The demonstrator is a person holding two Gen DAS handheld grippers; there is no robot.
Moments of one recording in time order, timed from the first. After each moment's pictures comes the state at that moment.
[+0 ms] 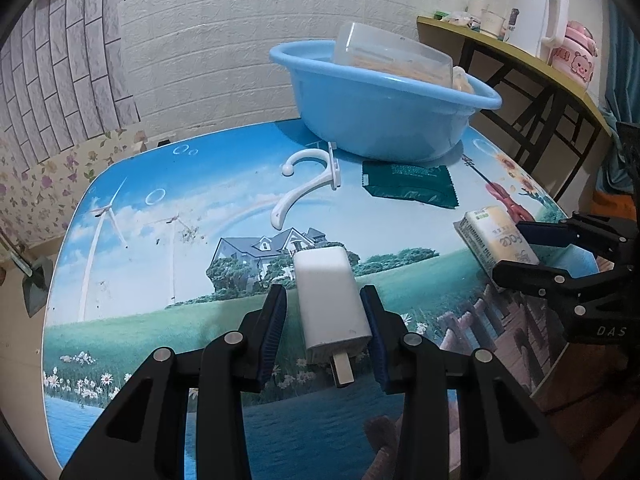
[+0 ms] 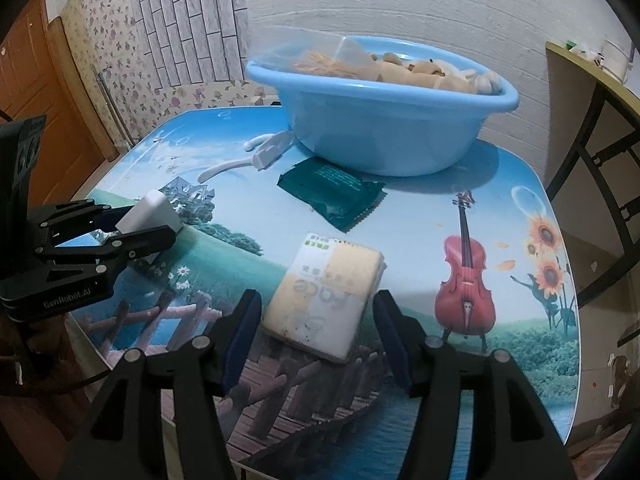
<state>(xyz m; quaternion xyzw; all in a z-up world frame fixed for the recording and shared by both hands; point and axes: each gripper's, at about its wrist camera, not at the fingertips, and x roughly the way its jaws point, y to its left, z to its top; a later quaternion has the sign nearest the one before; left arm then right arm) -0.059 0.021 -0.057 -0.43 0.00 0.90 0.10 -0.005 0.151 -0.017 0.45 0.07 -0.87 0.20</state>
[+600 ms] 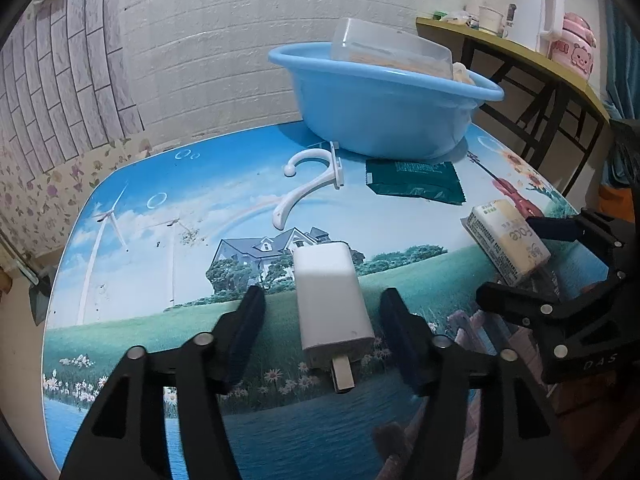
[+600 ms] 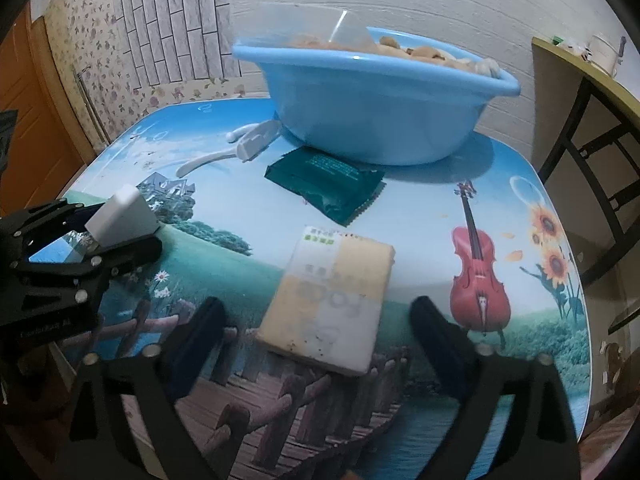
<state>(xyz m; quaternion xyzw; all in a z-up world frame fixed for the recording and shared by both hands) -0.057 0.026 -0.063 -0.42 0.02 0.91 0.09 -0.011 0.136 -0.036 0.45 0.07 -0.88 0.16</state>
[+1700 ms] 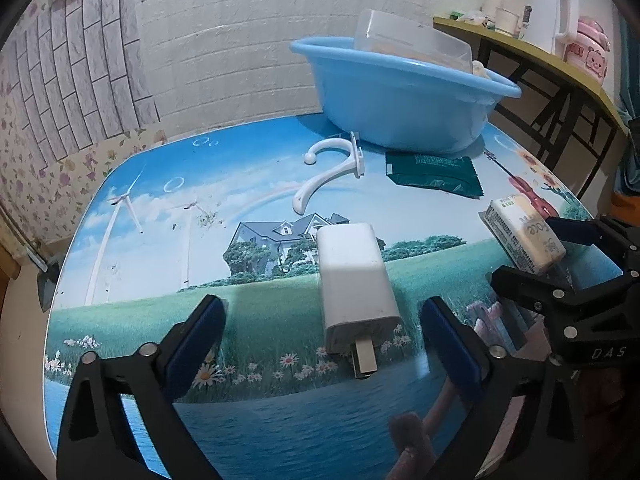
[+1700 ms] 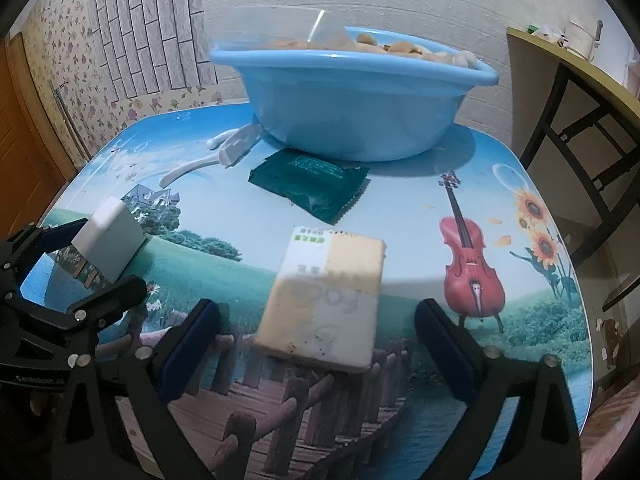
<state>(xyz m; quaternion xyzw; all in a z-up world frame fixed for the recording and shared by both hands) -0.052 0.016 -0.067 -0.42 0.01 0.91 0.06 -0.010 0.134 -0.036 0.44 0.05 -0.89 0.12</state>
